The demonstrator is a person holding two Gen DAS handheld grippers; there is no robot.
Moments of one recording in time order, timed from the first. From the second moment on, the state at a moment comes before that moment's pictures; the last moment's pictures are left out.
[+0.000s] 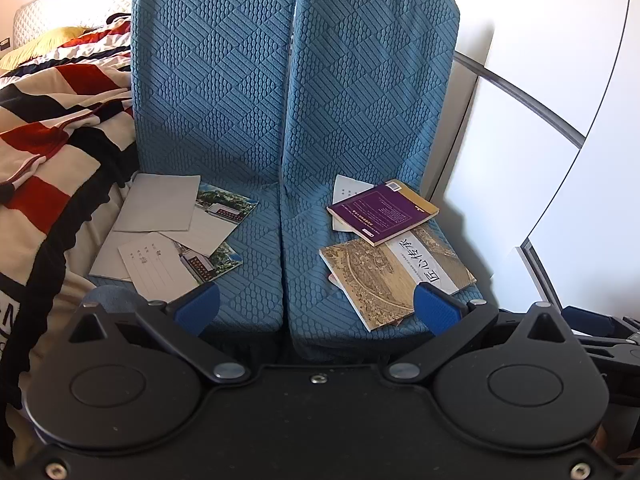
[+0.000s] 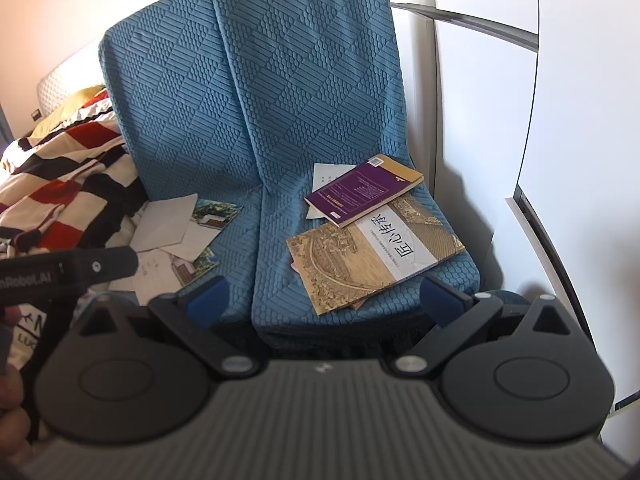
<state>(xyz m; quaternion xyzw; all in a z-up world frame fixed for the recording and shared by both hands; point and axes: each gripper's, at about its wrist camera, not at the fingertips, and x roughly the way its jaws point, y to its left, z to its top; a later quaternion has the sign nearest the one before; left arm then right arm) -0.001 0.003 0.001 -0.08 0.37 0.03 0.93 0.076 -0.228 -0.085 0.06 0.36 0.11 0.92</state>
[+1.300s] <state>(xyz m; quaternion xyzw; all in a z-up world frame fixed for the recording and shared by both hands) 0.000 0.000 0.000 -0.08 0.36 0.03 0.93 0.075 -0.226 -0.085 0.06 0.36 0.11 0.92</state>
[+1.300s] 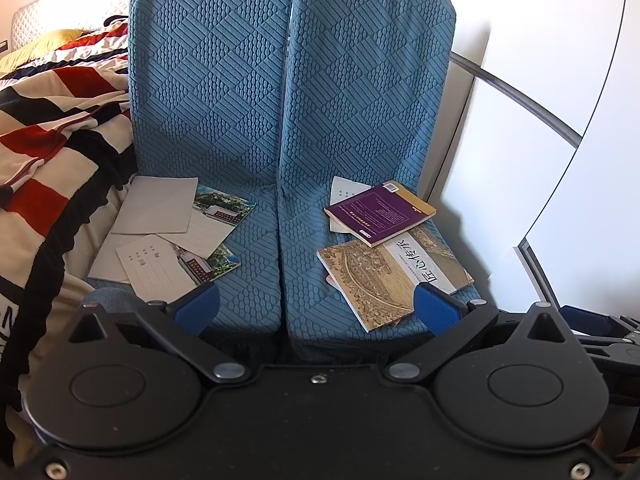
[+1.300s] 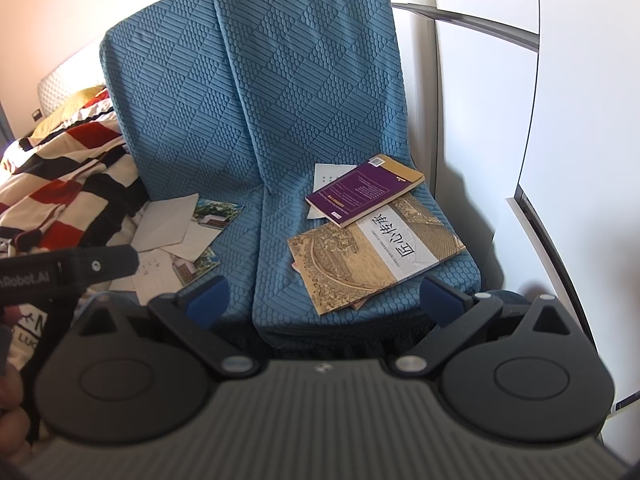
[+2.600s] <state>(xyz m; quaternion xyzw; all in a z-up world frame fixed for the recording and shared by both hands) 0.143 -0.007 -0.059 -0.01 0.38 -0.04 0.92 0.152 -0.226 -0.130 0.09 0.38 0.09 0.92</state>
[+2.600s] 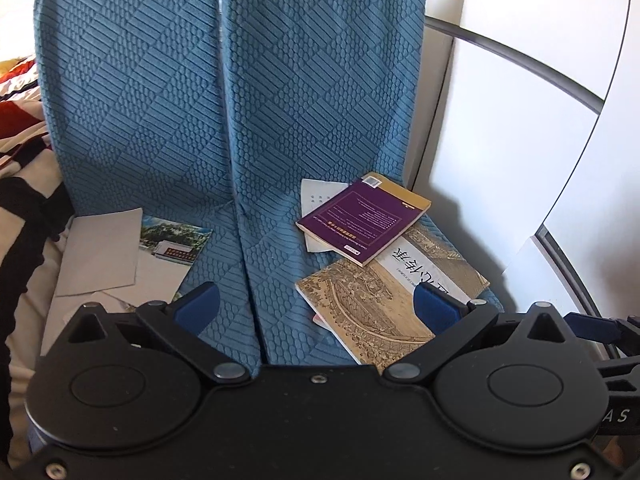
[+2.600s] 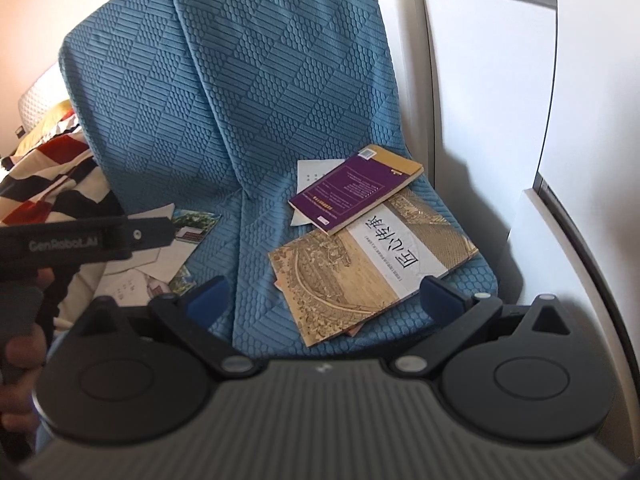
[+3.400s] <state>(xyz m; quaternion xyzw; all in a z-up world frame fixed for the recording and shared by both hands) 0.297 -0.022 -0.183 0.02 0.46 -0.17 0.87 0.245 -0.247 -0.233 0.21 0.47 0.01 0.86</state>
